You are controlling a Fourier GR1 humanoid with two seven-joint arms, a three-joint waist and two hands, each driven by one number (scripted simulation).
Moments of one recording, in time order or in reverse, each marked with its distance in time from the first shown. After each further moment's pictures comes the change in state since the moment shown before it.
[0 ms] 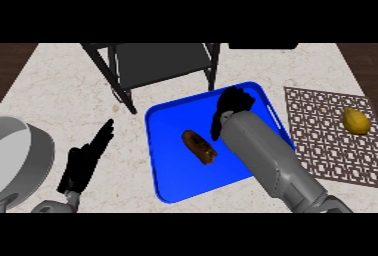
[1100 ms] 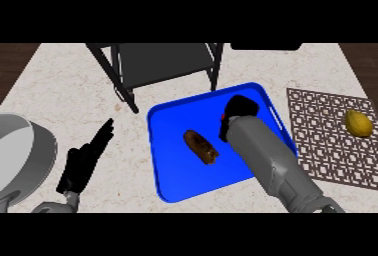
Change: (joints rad) left arm 0.016 -0.042 0.058 -0.024 -0.062 -0.052 0.012; right arm -0.005 0.036 -0.114 0.224 0.105 -0.034 -0.134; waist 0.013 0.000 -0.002
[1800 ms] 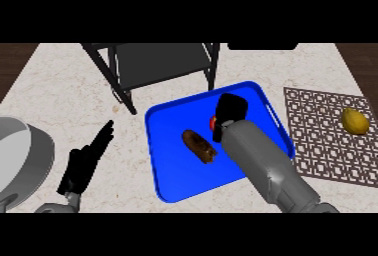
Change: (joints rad) left arm 0.010 -0.030 0.029 0.005 -0.036 -0.016 0.008; right arm 0.042 0.006 0.099 -0.115 0.058 -0.059 -0.140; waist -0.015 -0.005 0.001
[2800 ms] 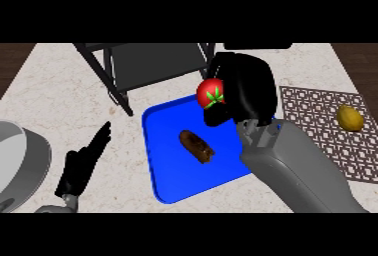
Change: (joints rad) left arm 0.014 -0.009 0.026 0.005 -0.007 -0.011 -0.011; right arm 0.085 -0.174 -0.032 -1.002 0.087 0.125 0.108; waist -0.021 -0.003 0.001
